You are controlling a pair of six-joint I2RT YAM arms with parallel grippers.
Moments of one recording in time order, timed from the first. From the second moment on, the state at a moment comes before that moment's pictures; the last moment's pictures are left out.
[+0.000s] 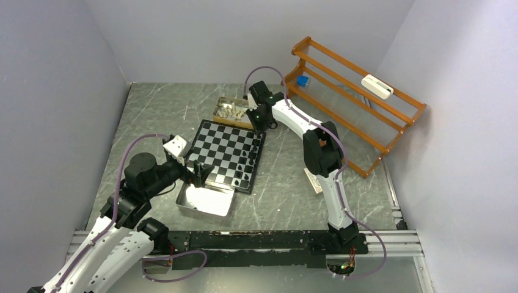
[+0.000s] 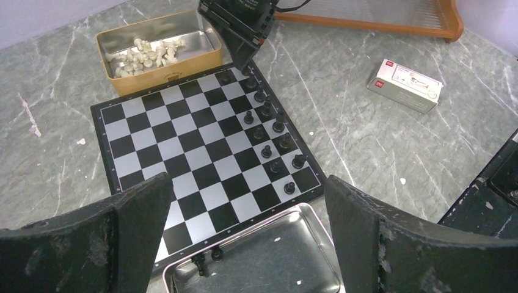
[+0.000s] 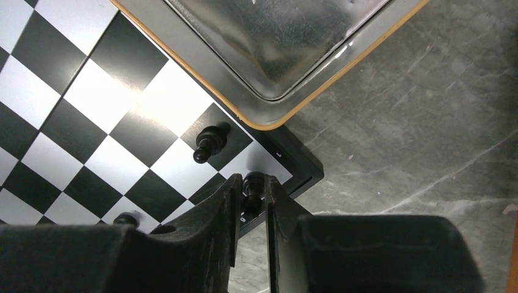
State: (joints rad) left arm -0.52 0.51 0.64 -0.33 0.17 -0.04; right arm 0.54 2.31 1.98 -0.78 -0.09 0.00
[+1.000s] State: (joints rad) left arm -0.51 0.80 0.72 -0.44 -0.07 -0.29; right arm 0.53 2.21 1.98 -0.76 -0.09 0.07
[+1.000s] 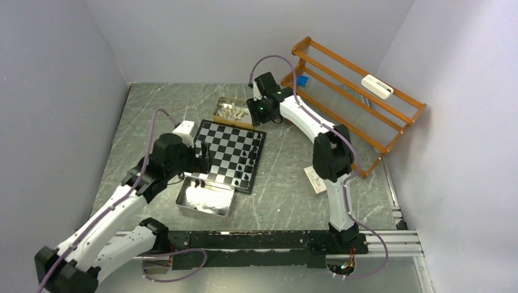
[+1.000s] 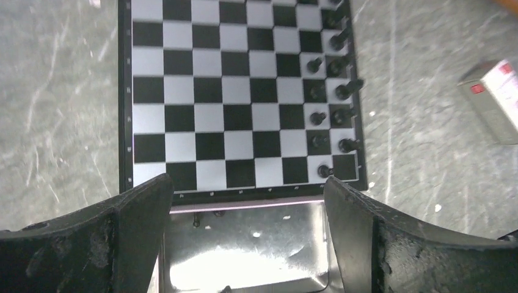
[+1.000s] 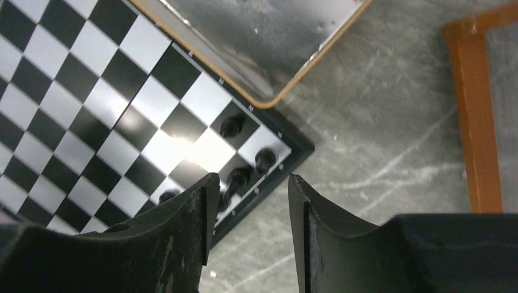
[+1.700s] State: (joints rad) left arm -0.51 1.07 0.66 -0.53 -0.10 -0.55; right arm 0.52 1.40 1.18 -0.29 -0.32 0.15
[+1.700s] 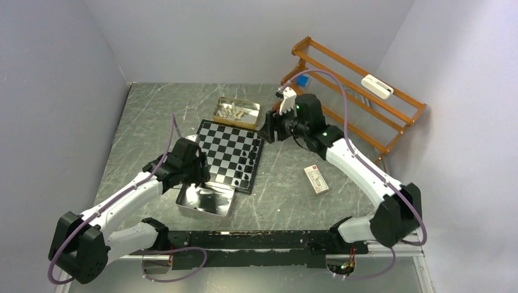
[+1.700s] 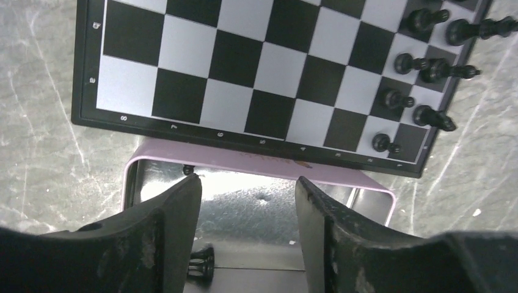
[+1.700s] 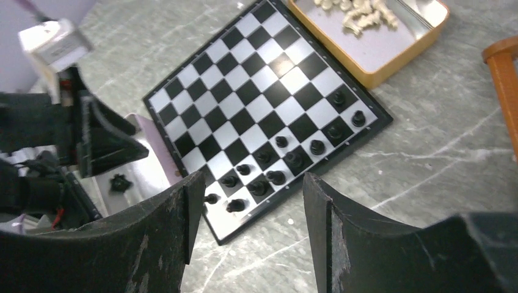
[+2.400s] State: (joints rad) left arm -0.51 1.03 0.58 -0.51 -0.16 -0.63; right arm 0.52 1.25 0.99 -0.10 -0.41 0.20
